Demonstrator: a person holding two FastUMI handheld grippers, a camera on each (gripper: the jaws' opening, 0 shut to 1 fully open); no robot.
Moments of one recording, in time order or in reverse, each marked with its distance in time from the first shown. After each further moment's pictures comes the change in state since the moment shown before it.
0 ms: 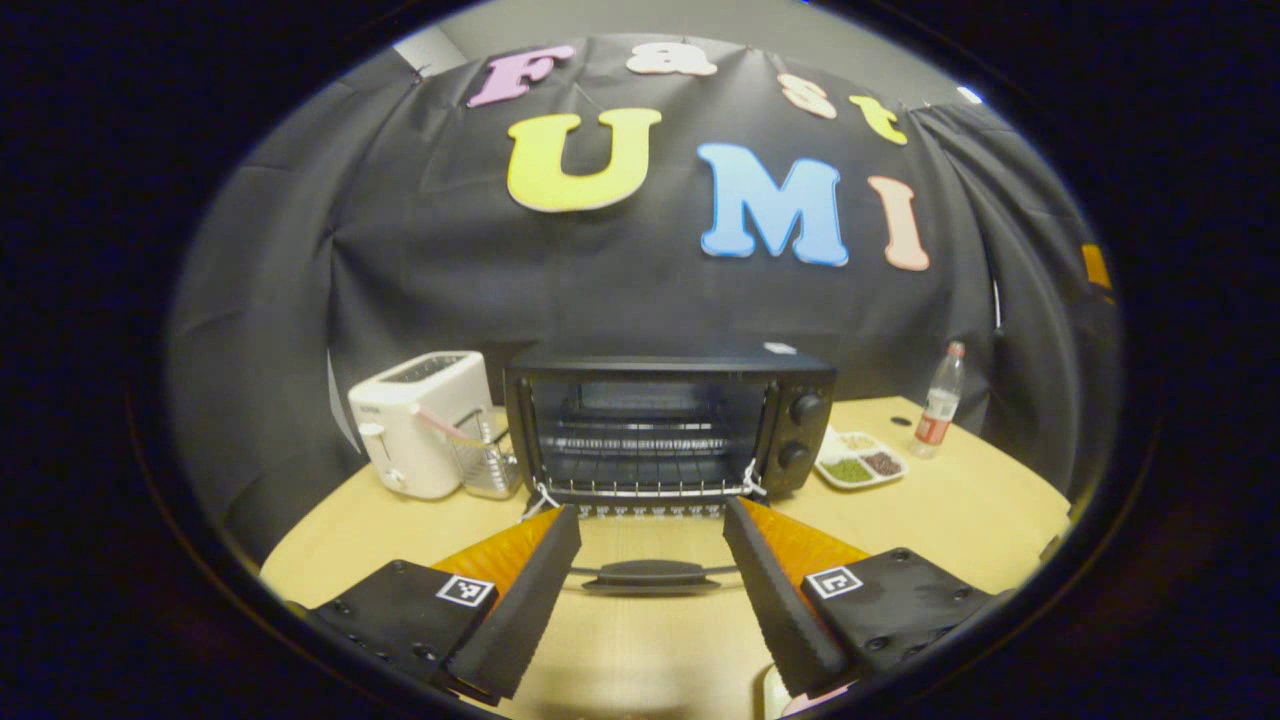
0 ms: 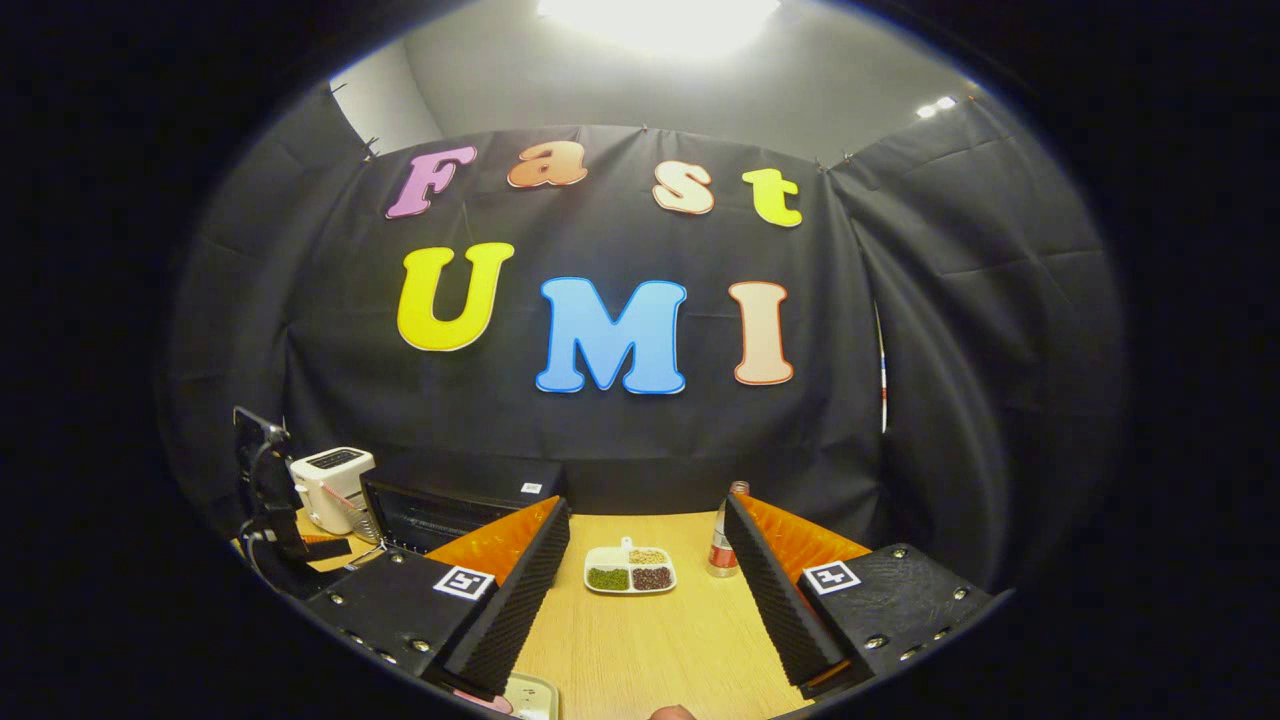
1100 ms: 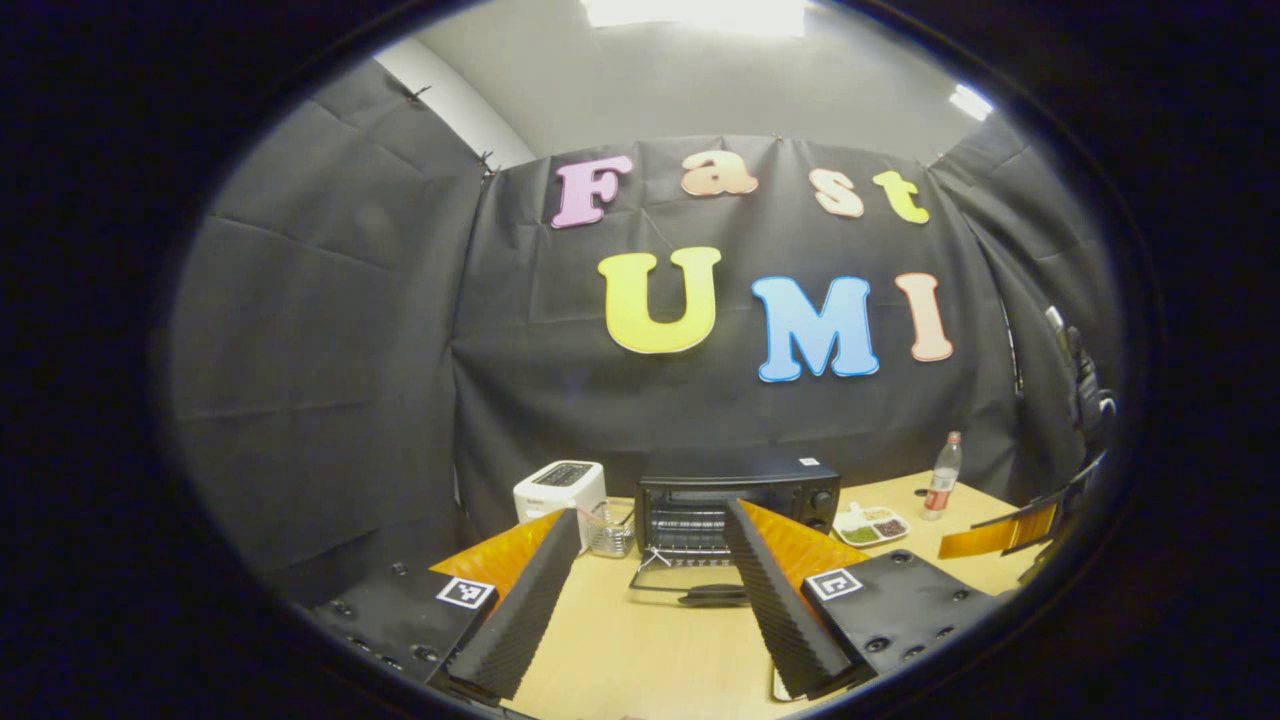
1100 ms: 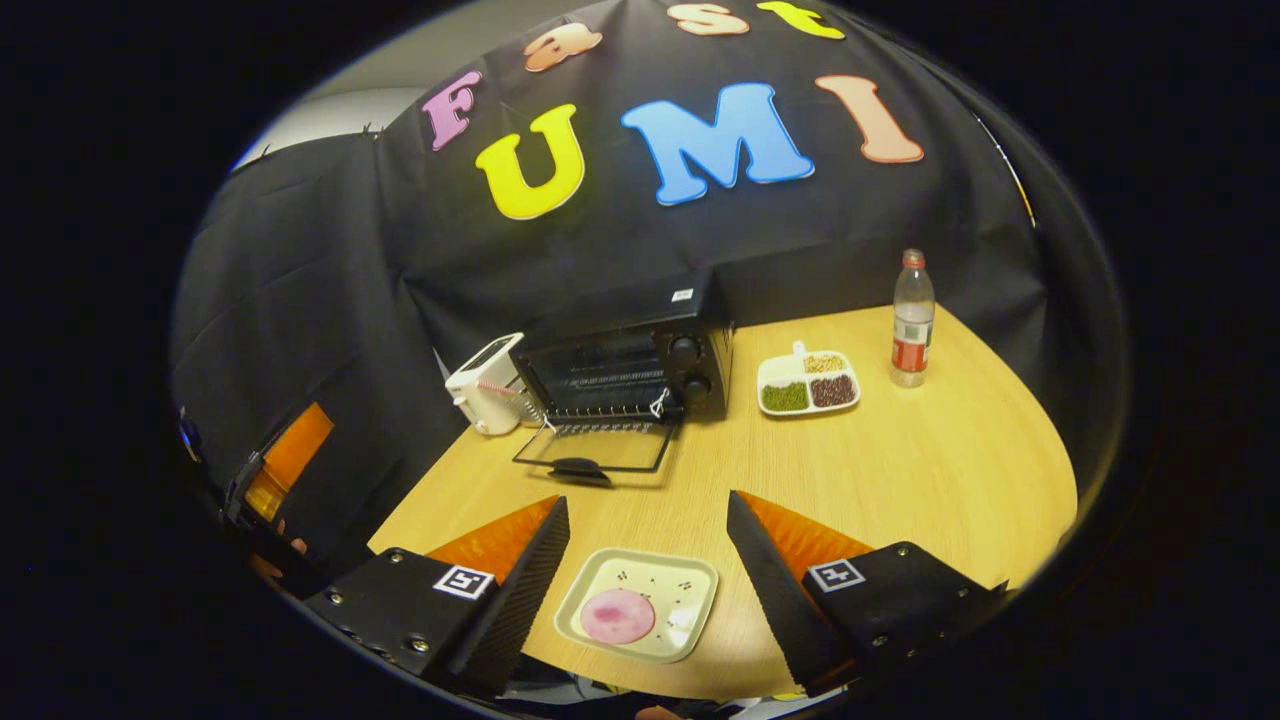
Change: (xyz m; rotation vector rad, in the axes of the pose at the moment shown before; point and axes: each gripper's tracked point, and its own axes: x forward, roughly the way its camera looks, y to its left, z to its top) left arm -0.213 0.048 0.094 0.021 -0.236 0.213; right arm -0.048 0.088 -0.137 0.269 0.623 0.490
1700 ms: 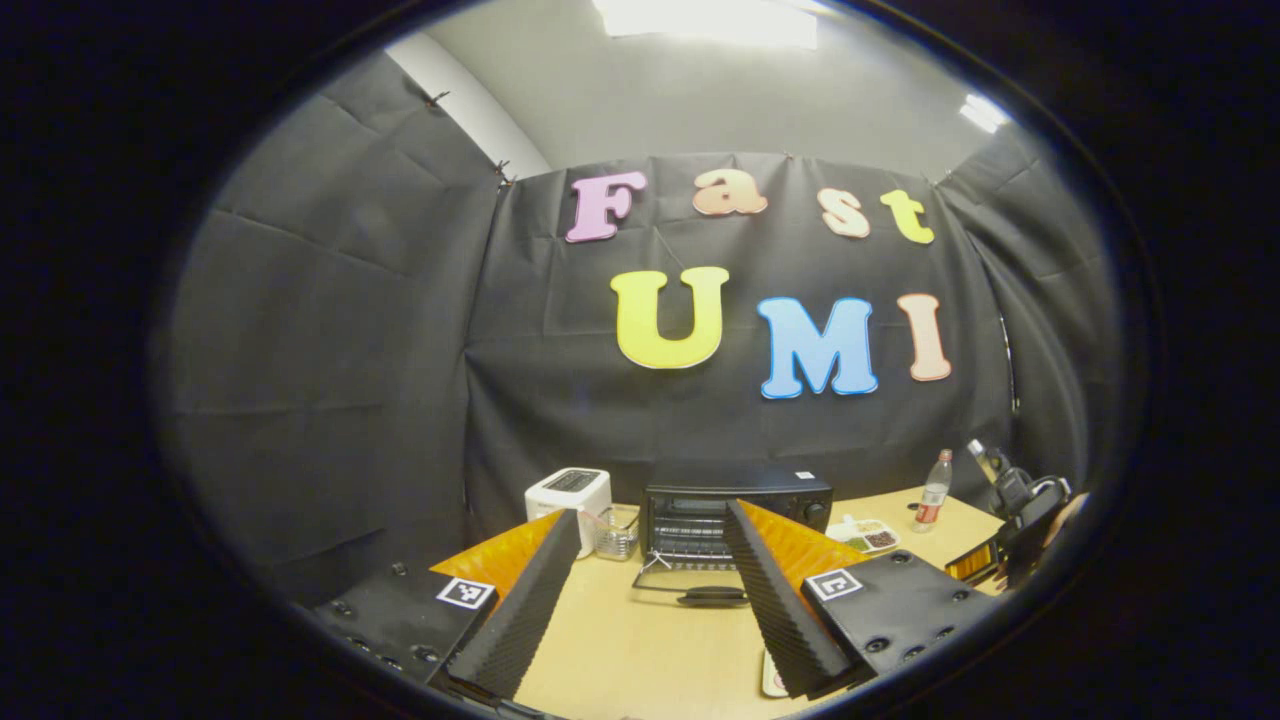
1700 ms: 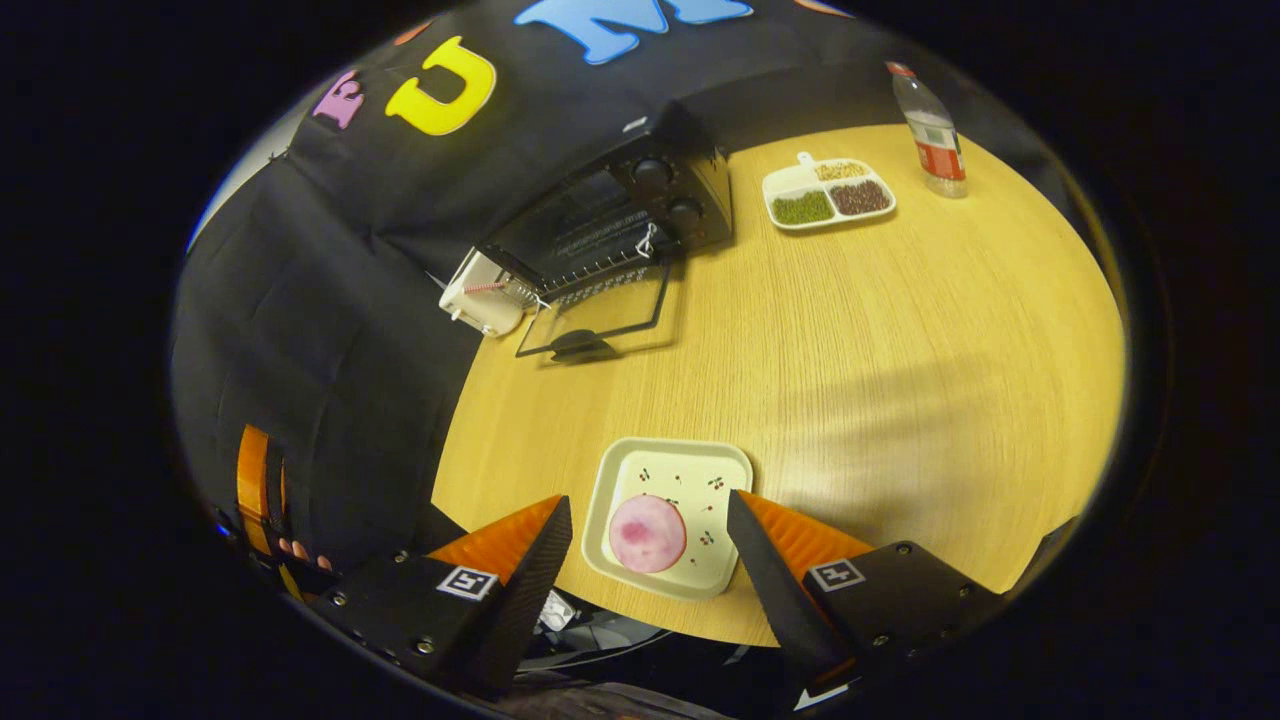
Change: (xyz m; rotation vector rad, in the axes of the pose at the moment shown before) left arm -0.033 0.008 0.007 -0.033 -0.008 0.019; right arm 0.033 -0.016 -0.082 0.266 0.456 0.115
